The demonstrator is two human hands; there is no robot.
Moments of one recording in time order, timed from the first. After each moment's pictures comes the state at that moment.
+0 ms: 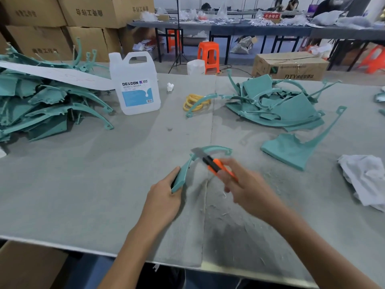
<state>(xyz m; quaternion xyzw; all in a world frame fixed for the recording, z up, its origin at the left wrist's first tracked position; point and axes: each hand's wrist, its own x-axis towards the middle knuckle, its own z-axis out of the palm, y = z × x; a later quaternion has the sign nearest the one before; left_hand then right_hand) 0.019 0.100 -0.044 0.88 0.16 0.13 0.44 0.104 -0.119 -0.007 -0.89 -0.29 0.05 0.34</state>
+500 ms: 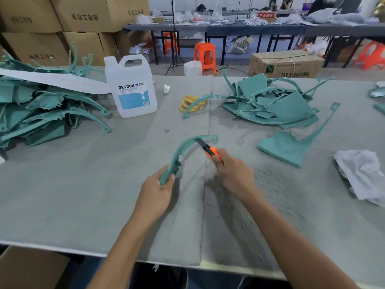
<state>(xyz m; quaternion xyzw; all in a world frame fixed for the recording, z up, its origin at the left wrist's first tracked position) 0.027 0.113 -0.036 0.86 0.15 0.16 0.47 0.144 -0.082 -0.032 -0.95 -0.18 -0.02 0.26</state>
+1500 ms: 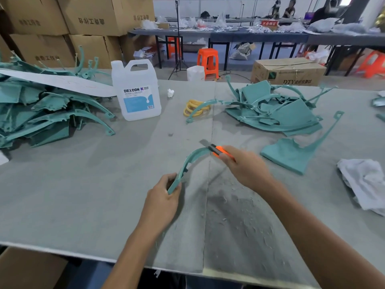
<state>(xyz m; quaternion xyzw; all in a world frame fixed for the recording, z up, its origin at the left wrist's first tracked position) 0.021 0.105 -0.045 0.84 0.17 0.14 0.49 0.174 -0.104 -0.004 -0.94 -0.26 -0.02 0.23</state>
